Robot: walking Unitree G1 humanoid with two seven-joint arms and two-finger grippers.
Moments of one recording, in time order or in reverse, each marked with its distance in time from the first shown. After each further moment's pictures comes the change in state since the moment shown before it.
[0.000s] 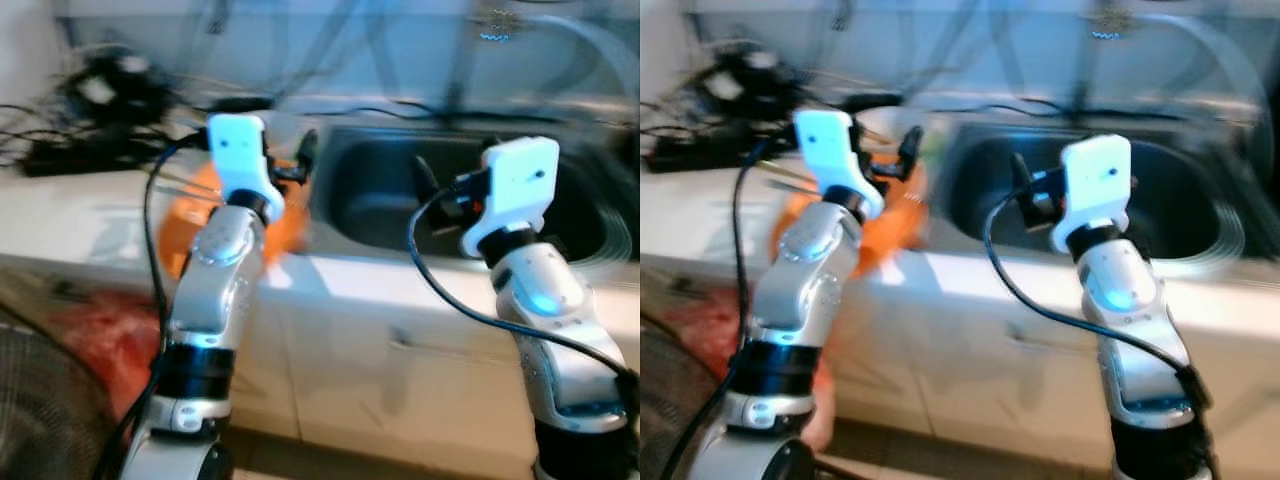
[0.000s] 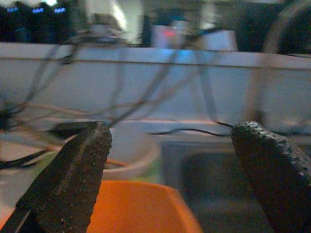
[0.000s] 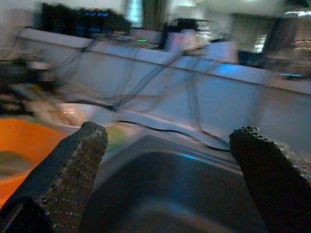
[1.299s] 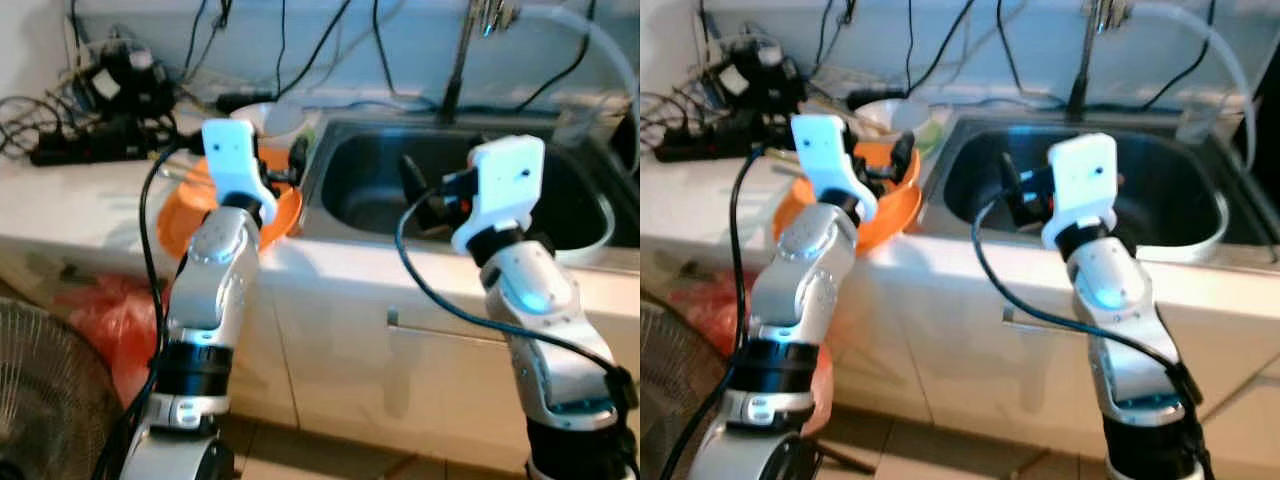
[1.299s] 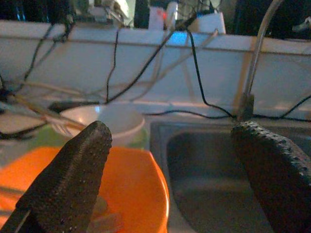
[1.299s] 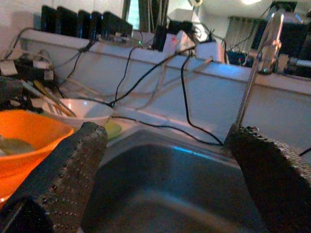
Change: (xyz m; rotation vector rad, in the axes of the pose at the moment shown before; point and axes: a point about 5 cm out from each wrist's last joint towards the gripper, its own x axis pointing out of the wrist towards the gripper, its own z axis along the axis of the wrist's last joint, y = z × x) left arm 0.003 -0.010 -0.008 -0.034 0.051 -0.020; right arm 0.000 -0.011 0.001 -0.030 -0.001 -0.043
